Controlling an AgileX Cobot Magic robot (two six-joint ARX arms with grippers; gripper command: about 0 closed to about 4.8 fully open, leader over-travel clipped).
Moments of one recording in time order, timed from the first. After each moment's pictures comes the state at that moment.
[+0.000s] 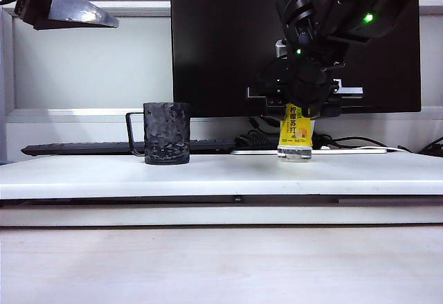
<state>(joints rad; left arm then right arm) -0.38 1.01 0.71 0.08 0.49 -0.08 0.49 1.84 1.14 0.28 0.48 0.26</state>
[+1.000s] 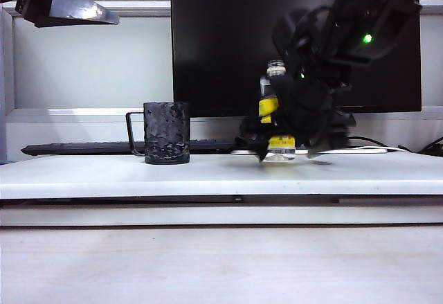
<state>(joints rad) -0.38 1.01 0.71 0.09 0.50 -0.08 0.49 1.89 1.11 0.19 0.31 0.16</state>
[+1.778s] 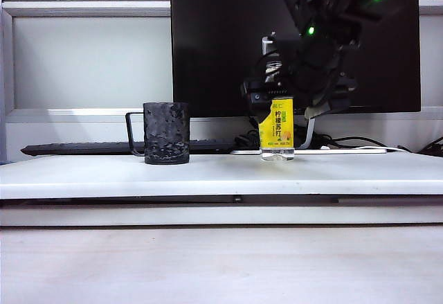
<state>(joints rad) -0.38 0.85 0.71 0.11 0.45 -0.06 0.49 1.75 1.12 0.15 0.28 0.10</state>
